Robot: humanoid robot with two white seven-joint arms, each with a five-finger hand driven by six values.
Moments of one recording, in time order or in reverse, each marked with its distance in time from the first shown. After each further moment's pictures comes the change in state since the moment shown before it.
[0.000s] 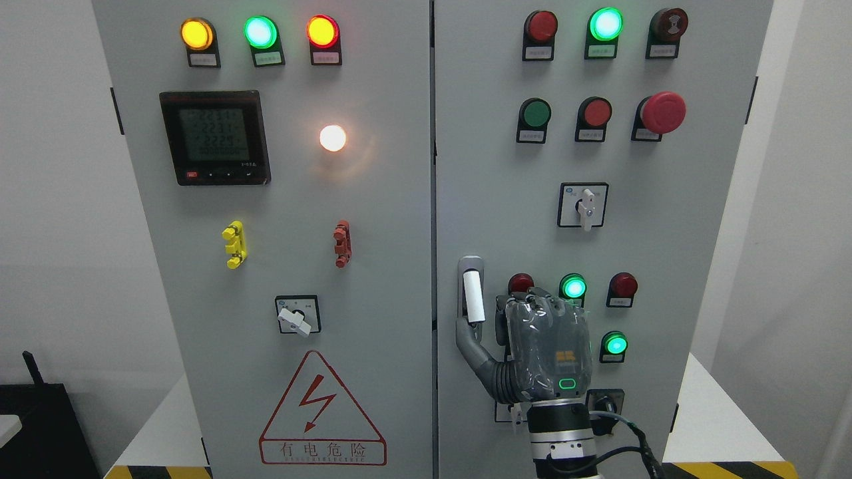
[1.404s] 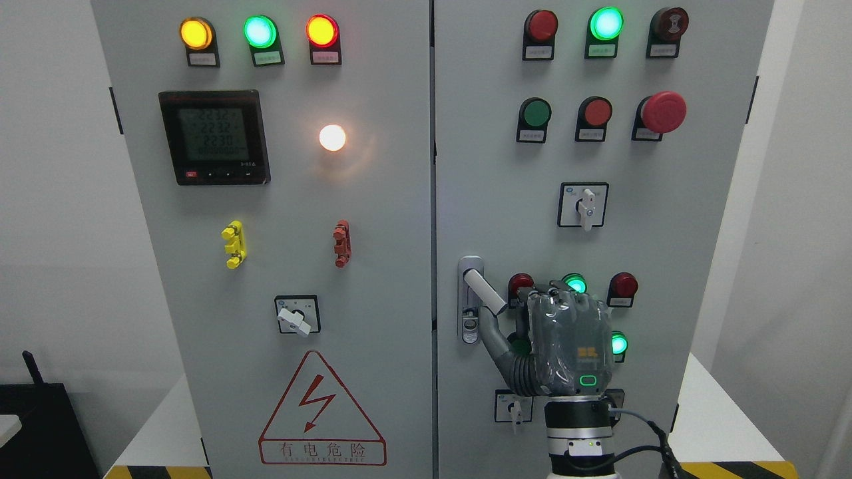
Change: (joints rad) left arm 0.000 0.000 0.000 0.000 0.000 0.000 0.000; right arm 0.004 -0.006 -0.036 -0.030 -0.001 0.000 -0.028
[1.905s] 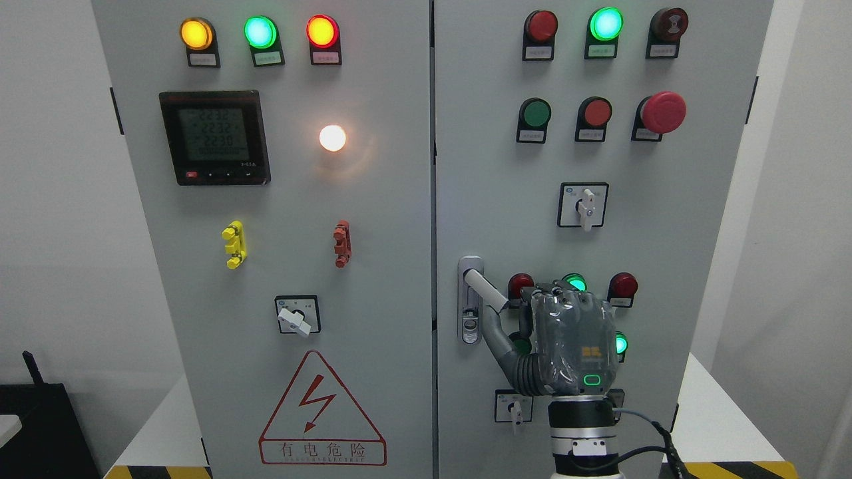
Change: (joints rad) left arm 0.000 0.000 0.000 0.000 0.000 0.000 0.000; right arm 0.003 -0.003 -0.007 -0.011 0.000 -0.001 0.003
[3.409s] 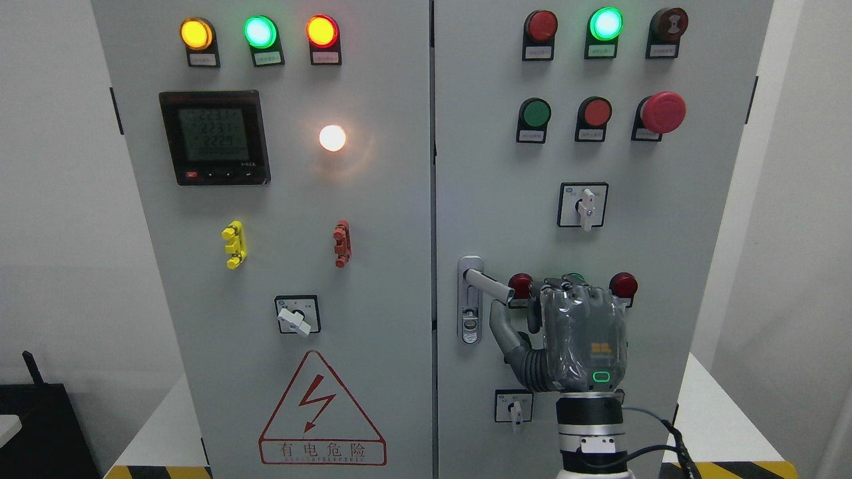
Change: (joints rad) left arm 0.000 0.000 0.000 0.000 0.000 0.000 0.000; right arm -0.005 -0.004 -0.013 -0.018 0.000 -0.002 0.004
